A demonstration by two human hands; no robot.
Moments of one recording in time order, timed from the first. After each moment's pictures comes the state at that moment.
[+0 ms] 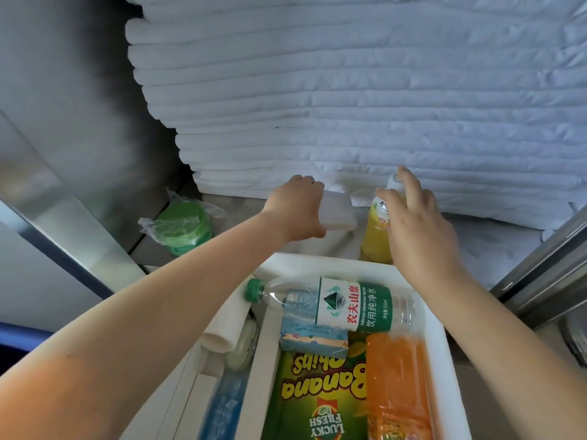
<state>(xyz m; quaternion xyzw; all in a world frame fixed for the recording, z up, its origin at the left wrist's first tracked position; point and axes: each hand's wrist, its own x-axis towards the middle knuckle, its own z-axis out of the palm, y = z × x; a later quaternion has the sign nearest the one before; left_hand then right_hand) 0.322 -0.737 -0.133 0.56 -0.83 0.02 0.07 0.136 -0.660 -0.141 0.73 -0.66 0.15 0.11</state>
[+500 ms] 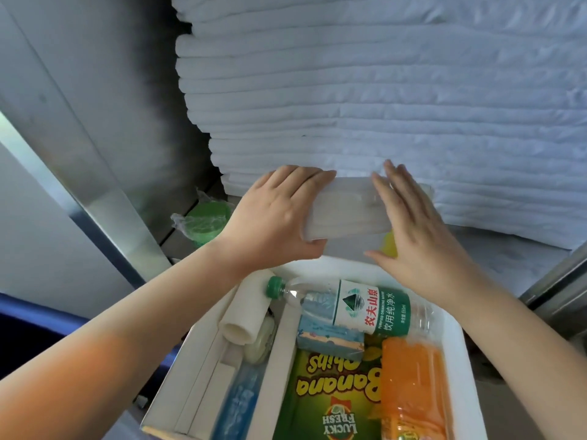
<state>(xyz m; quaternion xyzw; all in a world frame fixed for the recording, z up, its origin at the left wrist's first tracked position) 0.378 -0.648 -0.091 0.43 -0.84 0.19 0.27 0.150 -0.648 -0.123 0.85 -0.46 0.23 0.08</state>
